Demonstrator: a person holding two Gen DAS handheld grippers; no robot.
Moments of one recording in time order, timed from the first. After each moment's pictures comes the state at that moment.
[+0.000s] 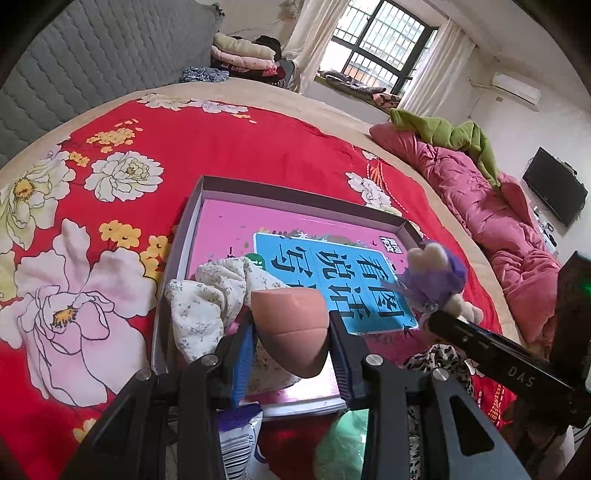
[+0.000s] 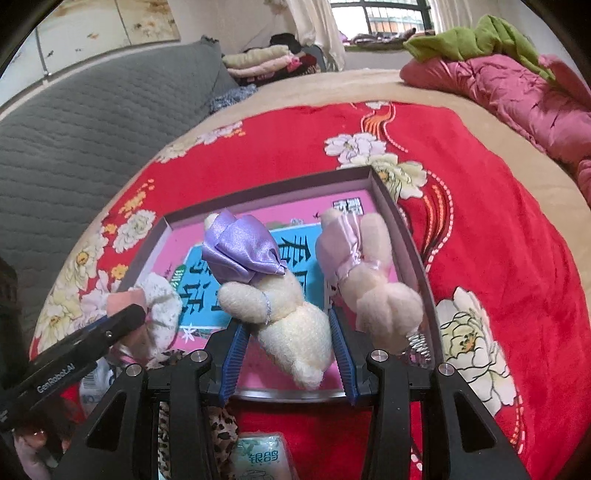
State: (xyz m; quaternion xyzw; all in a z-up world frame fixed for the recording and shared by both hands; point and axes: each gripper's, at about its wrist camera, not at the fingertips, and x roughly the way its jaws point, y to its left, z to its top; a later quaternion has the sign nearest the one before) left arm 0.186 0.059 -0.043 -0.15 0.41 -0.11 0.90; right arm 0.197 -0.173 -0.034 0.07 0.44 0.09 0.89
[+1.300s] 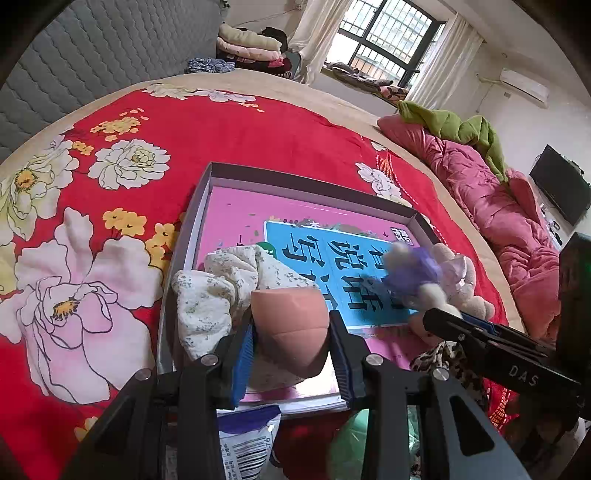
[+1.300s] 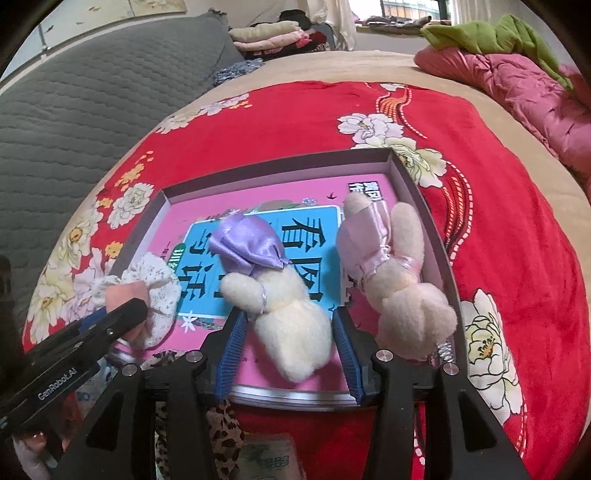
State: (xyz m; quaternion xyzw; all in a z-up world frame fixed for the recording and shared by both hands) left arm 0.189 0.060 -0.050 -0.14 0.42 -0.10 0.89; right arm 0.209 -0.155 -0.038 0.03 0.48 0.10 0.87
